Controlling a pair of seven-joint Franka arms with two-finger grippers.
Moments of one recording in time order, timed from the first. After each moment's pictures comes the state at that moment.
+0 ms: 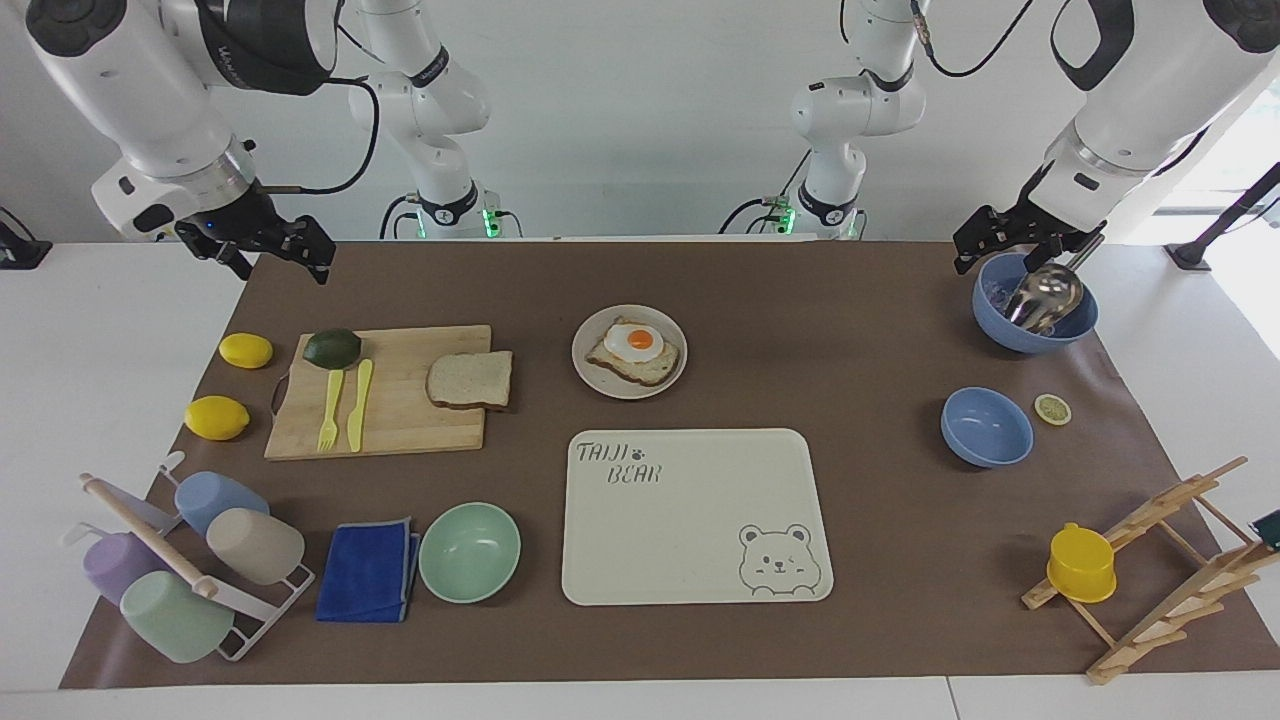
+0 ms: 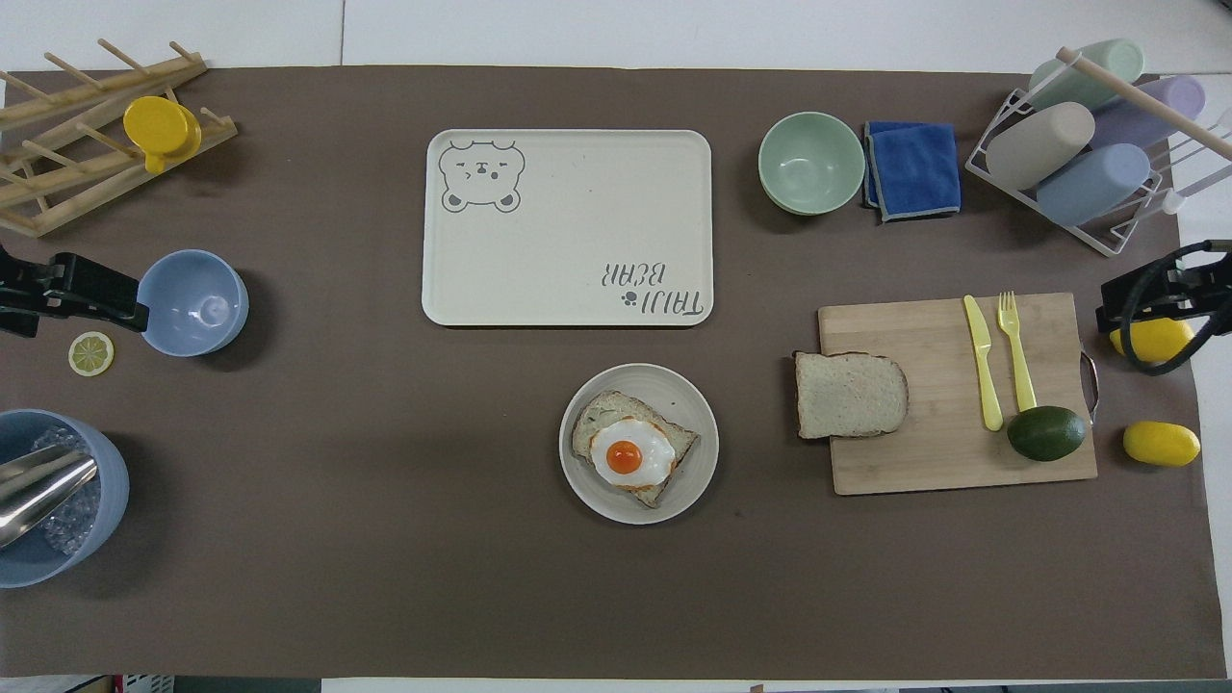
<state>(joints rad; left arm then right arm) 0.03 0.04 -0.09 -1.52 -0.03 1.42 -0.02 0.00 0.03 -0.07 -1.58 -0.05 1.46 -0.01</state>
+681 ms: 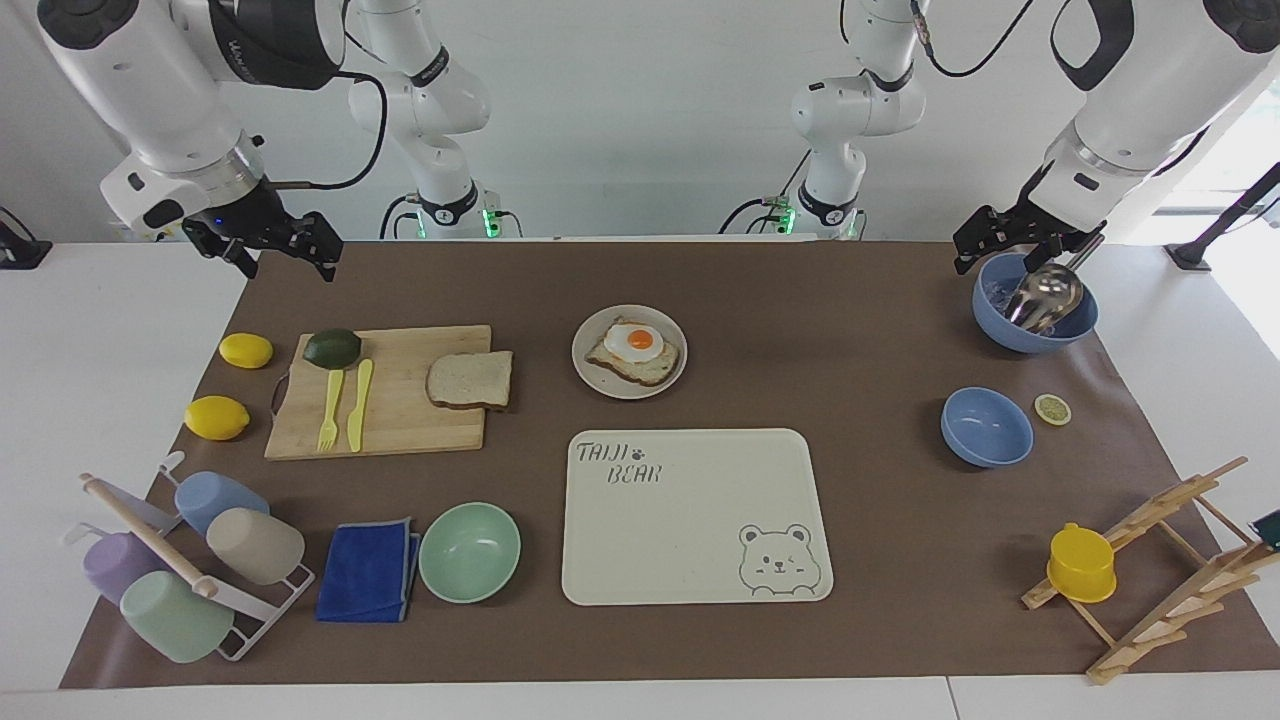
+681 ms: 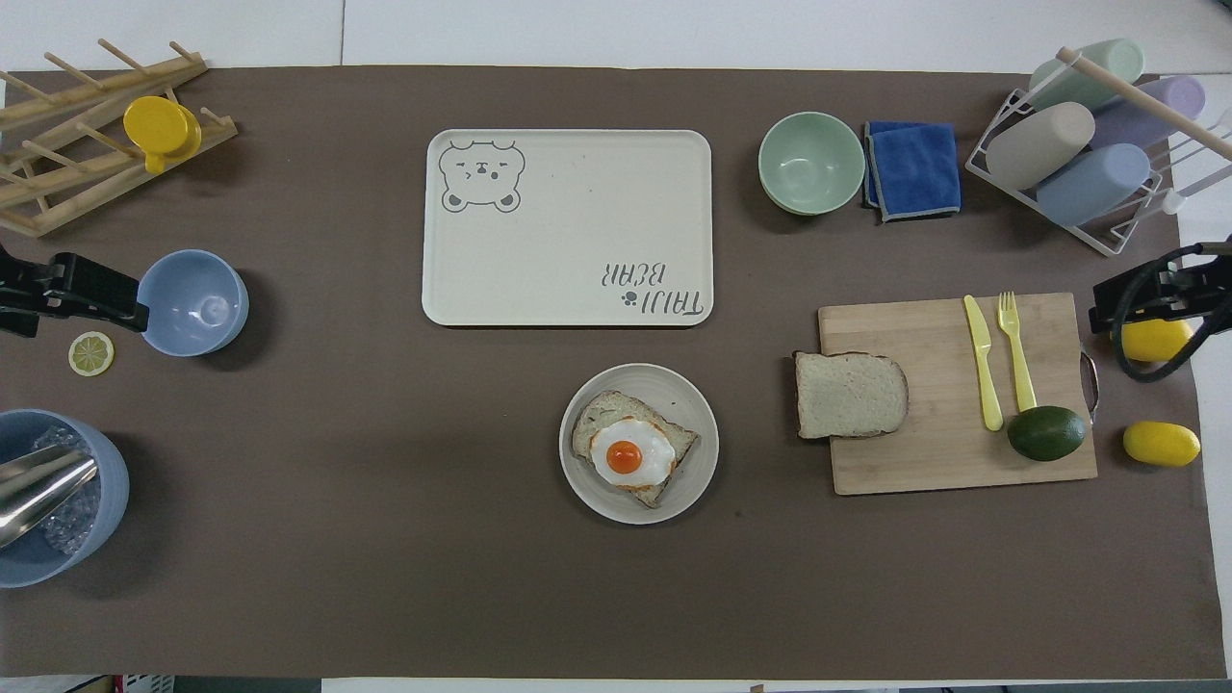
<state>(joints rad) 0.03 0.04 -0.09 -1.52 -0.03 1.42 -0.02 0.02 0.02 -0.07 -1.58 -0.05 1.47 -0.02</state>
